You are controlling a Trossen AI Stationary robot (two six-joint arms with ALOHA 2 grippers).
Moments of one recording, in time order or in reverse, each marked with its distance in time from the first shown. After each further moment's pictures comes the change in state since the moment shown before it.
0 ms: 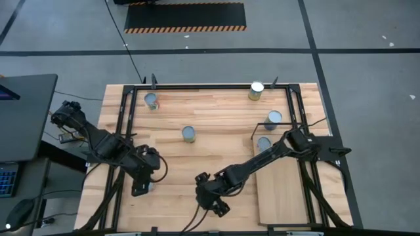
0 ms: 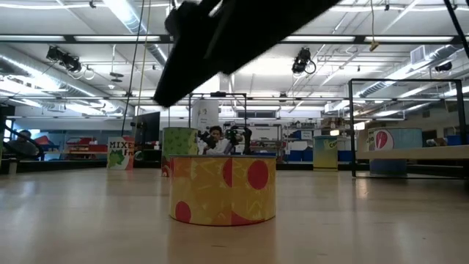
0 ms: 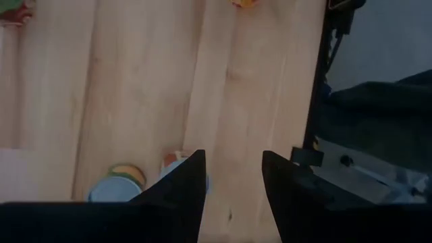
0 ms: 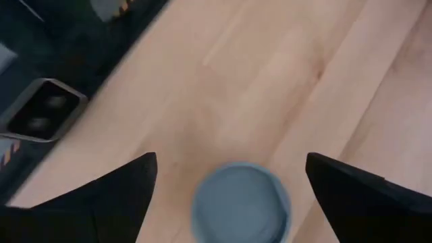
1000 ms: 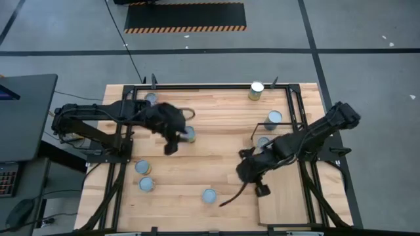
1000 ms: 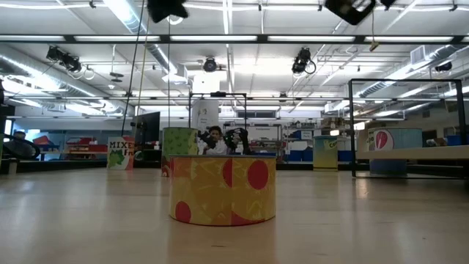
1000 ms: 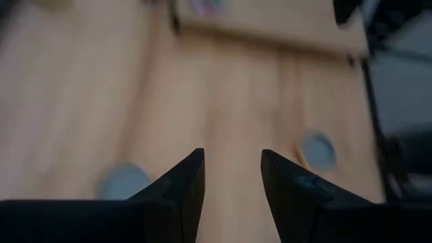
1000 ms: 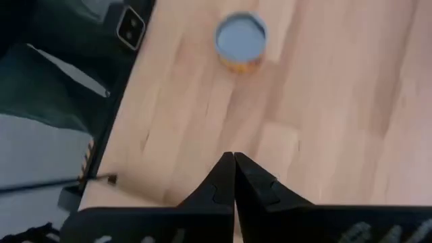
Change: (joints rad) left arm 0.595 0.018 0.000 0.356 0.078 0.615; right arm 0.022 -0.670 -0.482 -0.213 -0.014 0.337
